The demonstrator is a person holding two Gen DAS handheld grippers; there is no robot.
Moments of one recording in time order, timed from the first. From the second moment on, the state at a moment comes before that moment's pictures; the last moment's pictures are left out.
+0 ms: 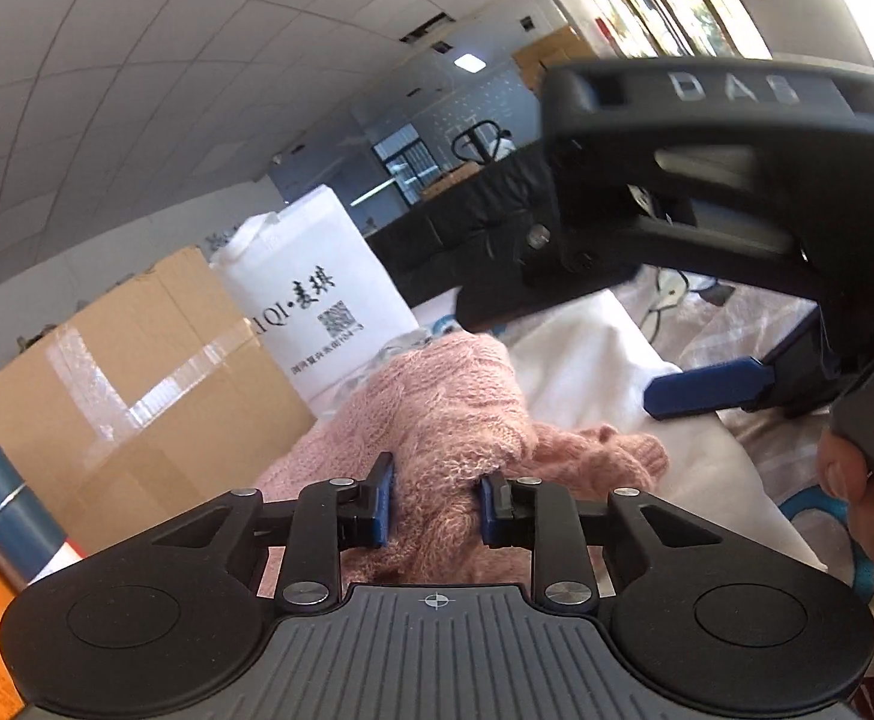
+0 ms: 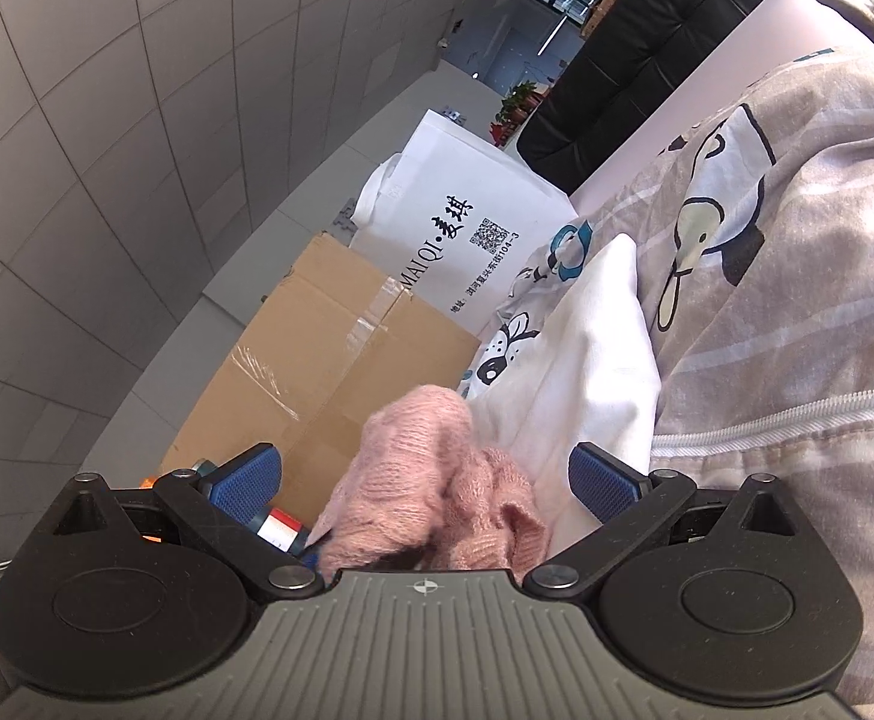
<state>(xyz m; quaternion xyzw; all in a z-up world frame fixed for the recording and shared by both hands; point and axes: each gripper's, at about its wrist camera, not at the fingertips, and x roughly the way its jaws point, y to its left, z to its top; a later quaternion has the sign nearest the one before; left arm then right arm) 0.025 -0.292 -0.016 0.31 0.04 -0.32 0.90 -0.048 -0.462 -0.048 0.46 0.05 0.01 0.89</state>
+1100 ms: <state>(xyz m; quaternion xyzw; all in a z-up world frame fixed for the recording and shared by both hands) 0.000 -0.054 0.067 0.10 -0.08 0.00 0.99 -0.002 -0.326 0.023 0.11 0.10 0.02 0.99</state>
